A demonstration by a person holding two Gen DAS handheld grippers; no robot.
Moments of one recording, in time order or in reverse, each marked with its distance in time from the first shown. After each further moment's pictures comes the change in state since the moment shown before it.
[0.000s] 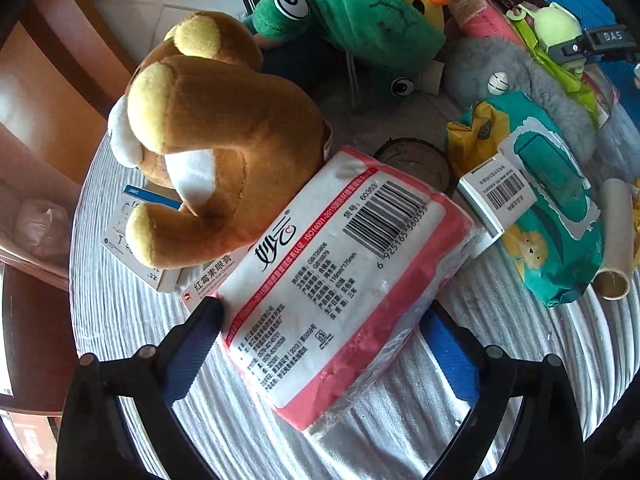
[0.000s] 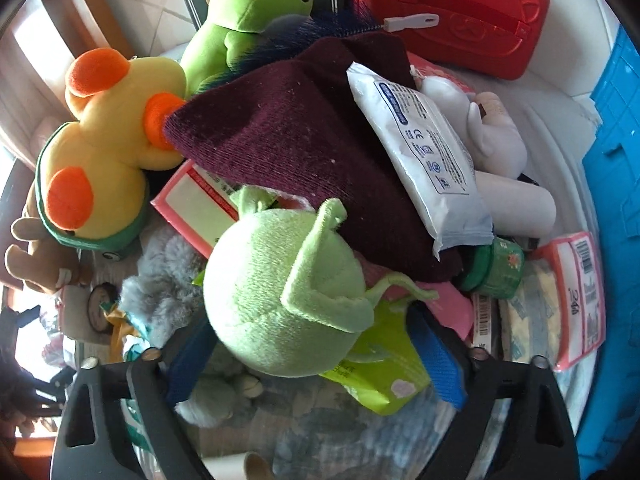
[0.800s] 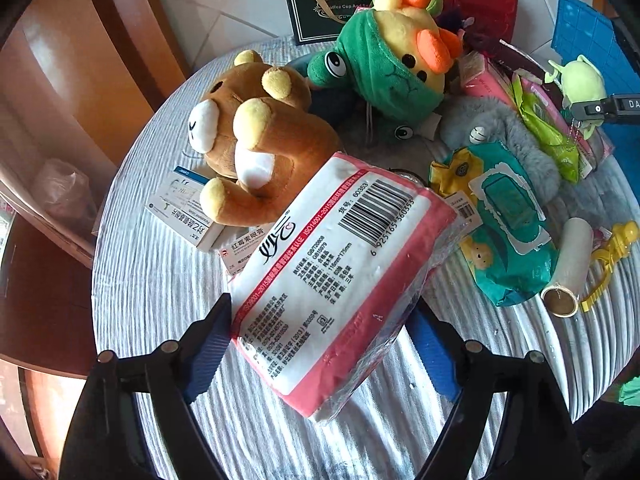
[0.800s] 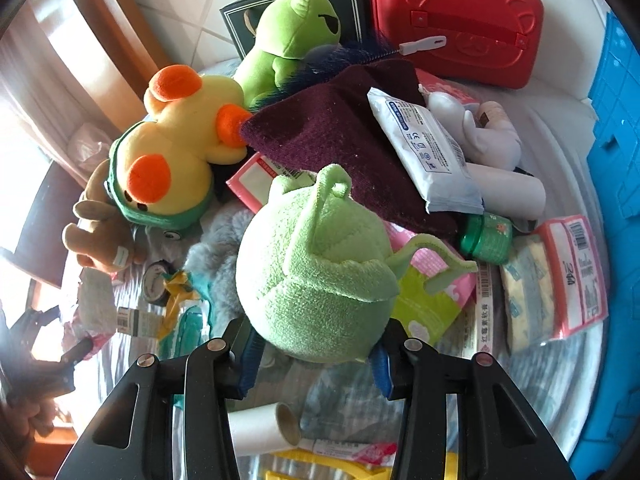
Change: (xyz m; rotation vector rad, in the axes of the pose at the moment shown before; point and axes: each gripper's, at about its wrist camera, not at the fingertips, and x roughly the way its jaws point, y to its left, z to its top) left arm -0.067 -0.009 -0.026 -0.168 -0.080 0.030; right arm -0.061 -0.001 -0.029 -0.024 -0.078 0.126
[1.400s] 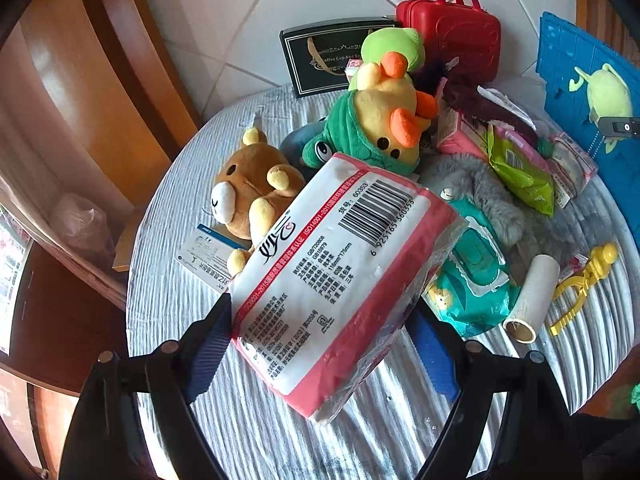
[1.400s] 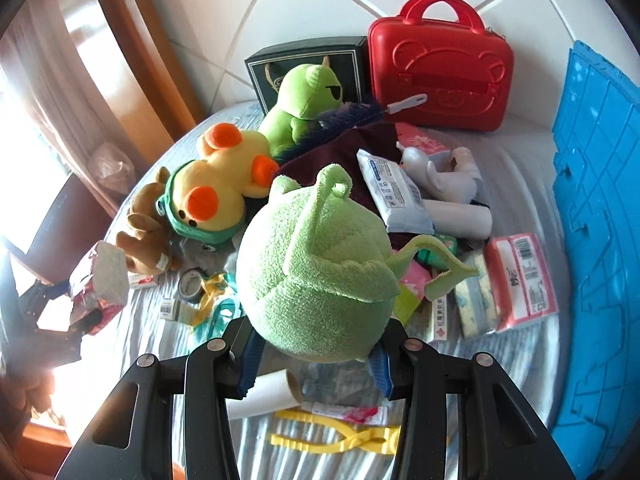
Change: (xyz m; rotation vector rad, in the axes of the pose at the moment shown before) left arm -0.066 -0.013 0.030 0.021 -0.120 0.037; right arm -0.104 0.004 -0.025 -0.040 -0.142 0.005
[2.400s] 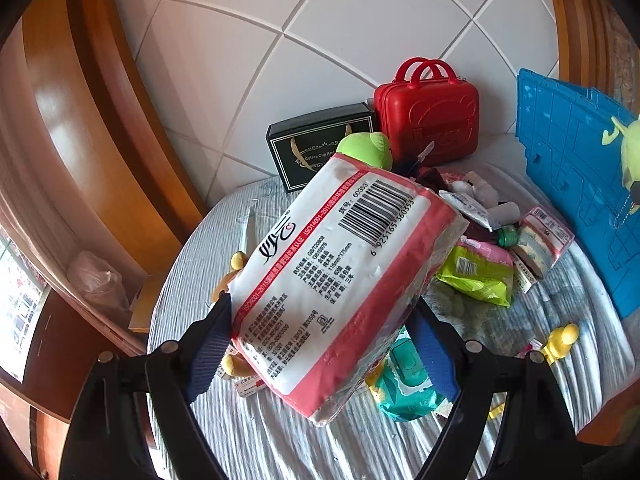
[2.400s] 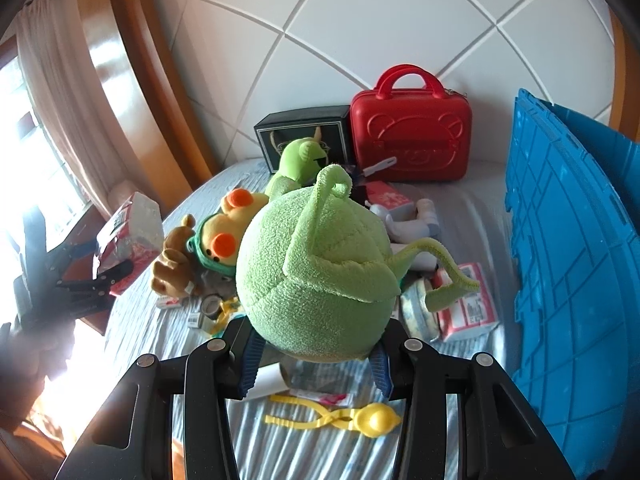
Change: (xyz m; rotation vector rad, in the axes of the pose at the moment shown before) left arm -0.091 -0.074 0.089 0.008 -0.204 0.052; right arm -0.125 -0.040 -0.017 0.001 -0.171 0.027
